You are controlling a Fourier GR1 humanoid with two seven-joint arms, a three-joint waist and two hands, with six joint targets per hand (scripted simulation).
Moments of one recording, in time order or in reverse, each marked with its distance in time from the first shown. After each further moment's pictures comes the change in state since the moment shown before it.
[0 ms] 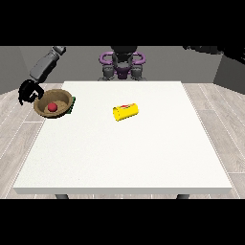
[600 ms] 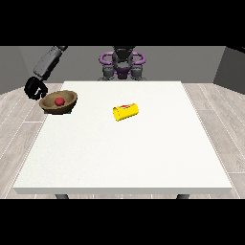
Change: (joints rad) left arm 0.039 0.020 -0.020 0.054 0.035 -0.033 0.054; right arm 0.013 0.063 0.074 0.048 0.064 -0.022 0.056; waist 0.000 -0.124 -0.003
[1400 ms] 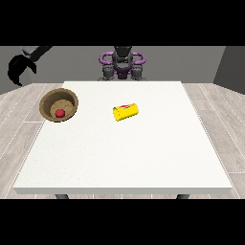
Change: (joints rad) left arm 0.015 -0.068 -0.087 -0.058 0.047 0.049 0.120; right arm -0.068 -0.100 -0.023 0.042 -0.030 0.024 0.216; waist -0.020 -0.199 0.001
